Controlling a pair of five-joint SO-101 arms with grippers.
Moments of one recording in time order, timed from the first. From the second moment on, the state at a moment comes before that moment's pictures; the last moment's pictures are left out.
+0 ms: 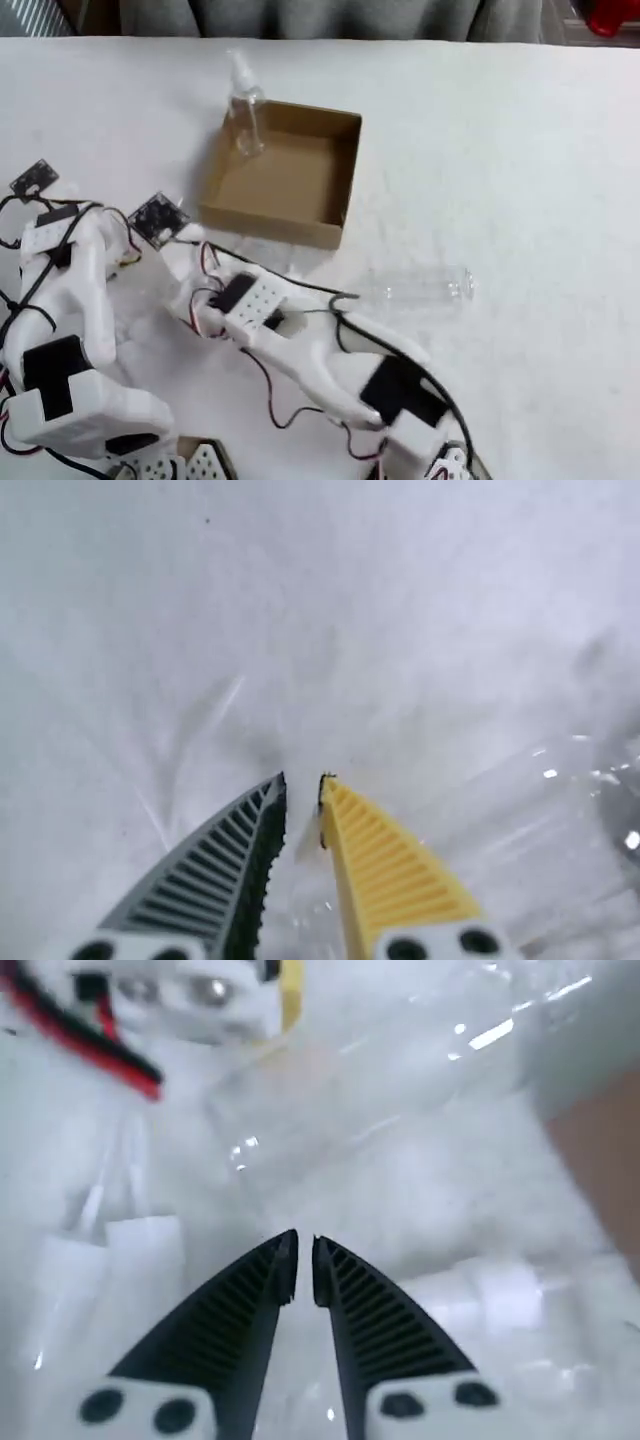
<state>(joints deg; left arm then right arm) -27.1 2.3 33.0 52.4 28.1 -57.8 9.5 24.0 26.0 -4.2</state>
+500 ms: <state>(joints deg) -27.1 2.3 33.0 52.4 28.1 -55.5 -6.3 27.9 35.9 11.4</state>
